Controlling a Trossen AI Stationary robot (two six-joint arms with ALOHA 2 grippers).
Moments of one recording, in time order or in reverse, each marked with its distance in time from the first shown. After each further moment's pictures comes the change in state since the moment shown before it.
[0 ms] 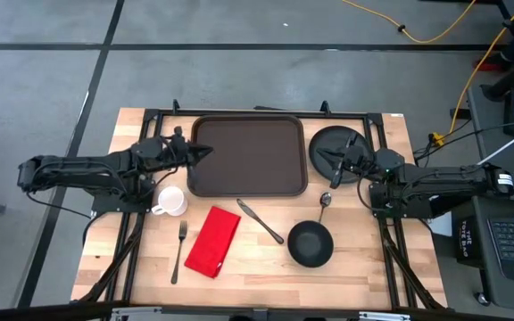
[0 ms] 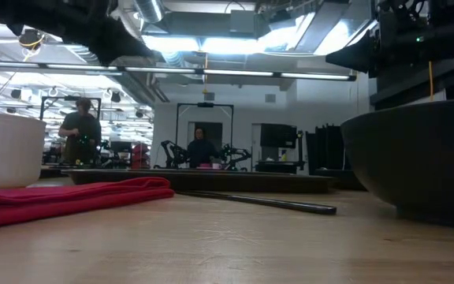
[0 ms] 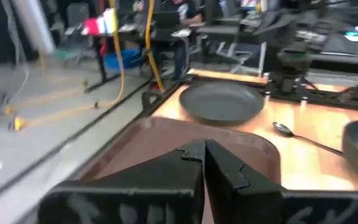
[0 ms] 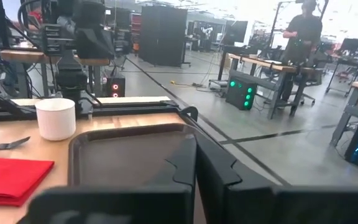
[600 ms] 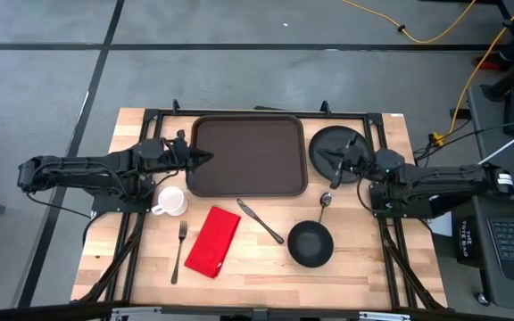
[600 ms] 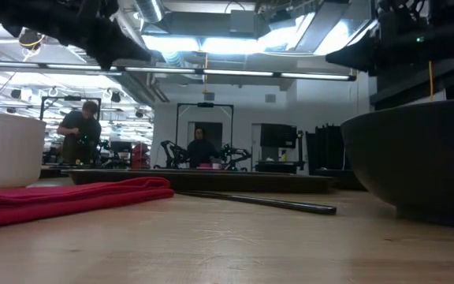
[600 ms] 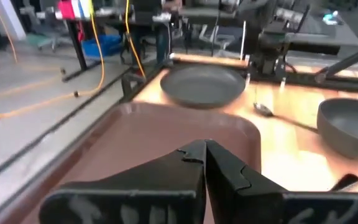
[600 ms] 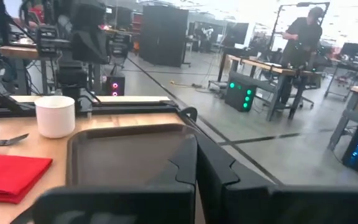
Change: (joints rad) left arm 0.002 -0.020 0.000 -0.025 0.098 0.055; right arm 0.001 0.000 0.000 0.002 0.001 -0.013
